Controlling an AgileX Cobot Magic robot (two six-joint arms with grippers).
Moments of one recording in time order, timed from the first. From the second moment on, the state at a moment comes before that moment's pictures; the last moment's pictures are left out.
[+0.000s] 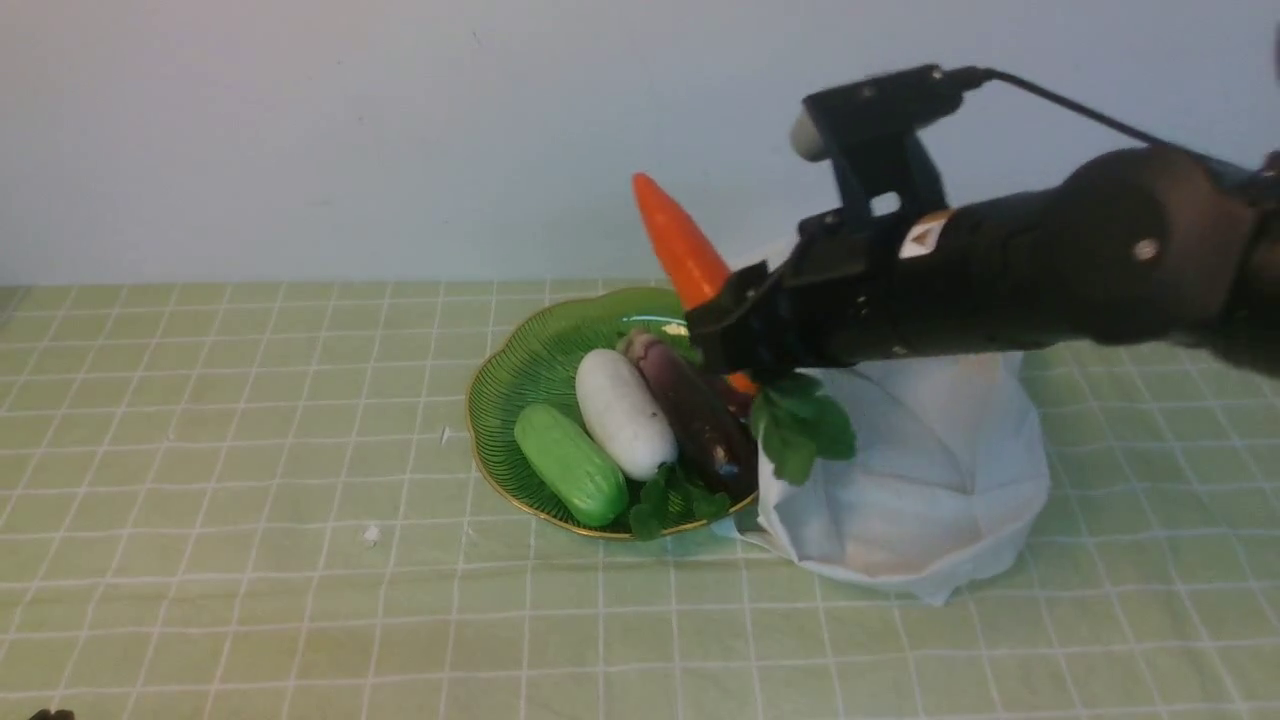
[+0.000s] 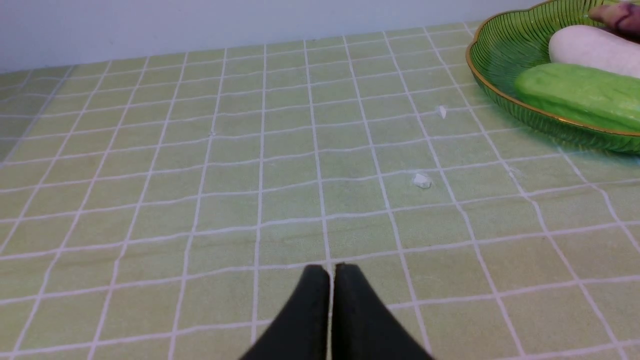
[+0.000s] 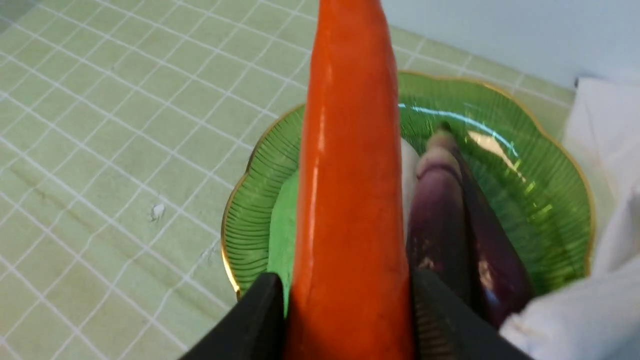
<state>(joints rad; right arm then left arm) 0.58 1.62 -1.19 0.48 0.40 -0.38 -0.01 -0.01 0.03 -0.05 0.37 0.10</state>
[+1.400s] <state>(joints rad) 0.60 0.81 -1.34 0.21 0.99 -0.29 -0.01 -0.01 0.03 -0.05 0.37 0.10</state>
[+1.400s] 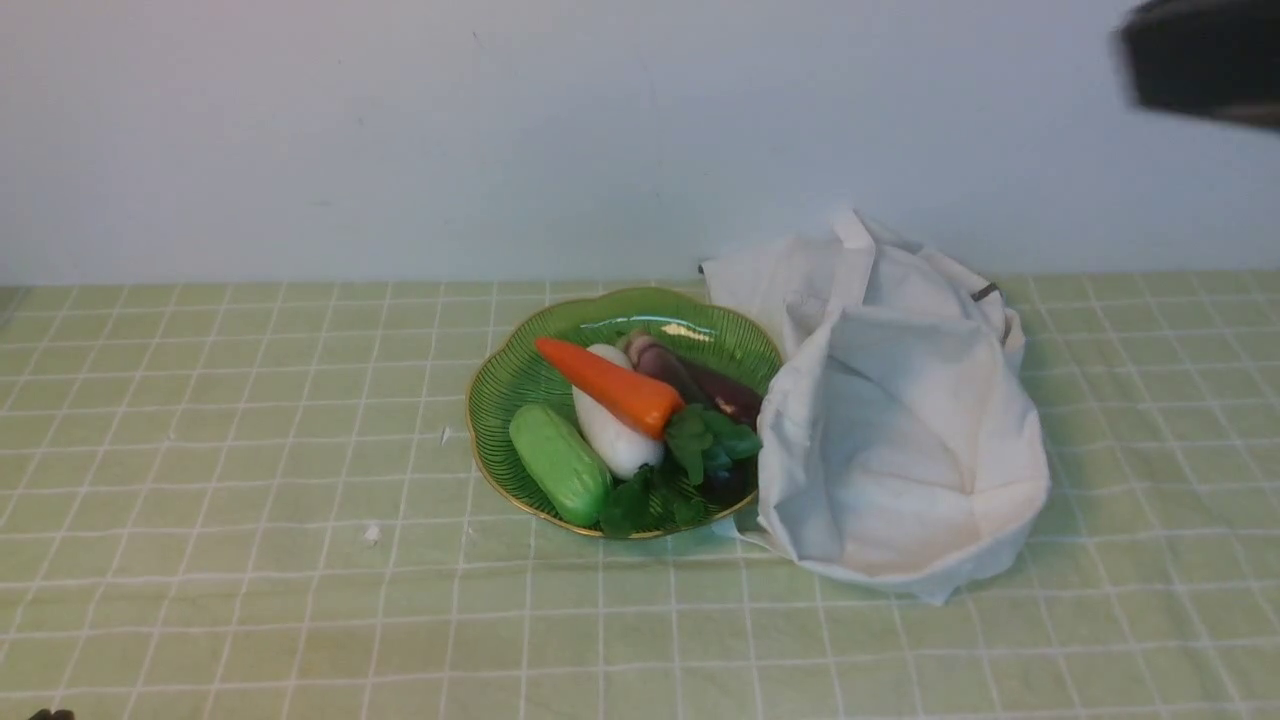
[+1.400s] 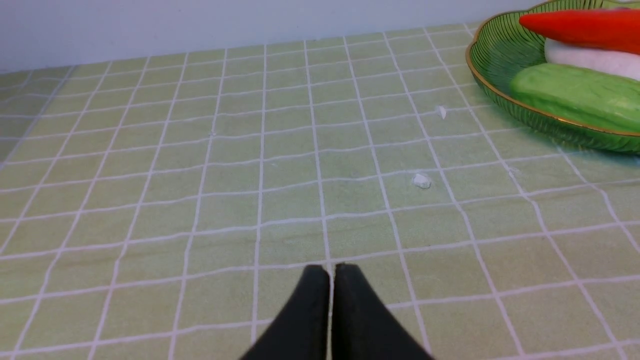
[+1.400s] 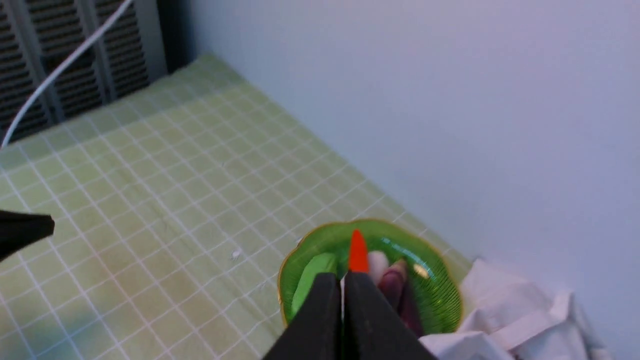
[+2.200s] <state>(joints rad) 0.60 0.10 -0.35 0.21 0.15 -0.29 -0.01 -0.01 0.03 -0.05 0.37 0.10</state>
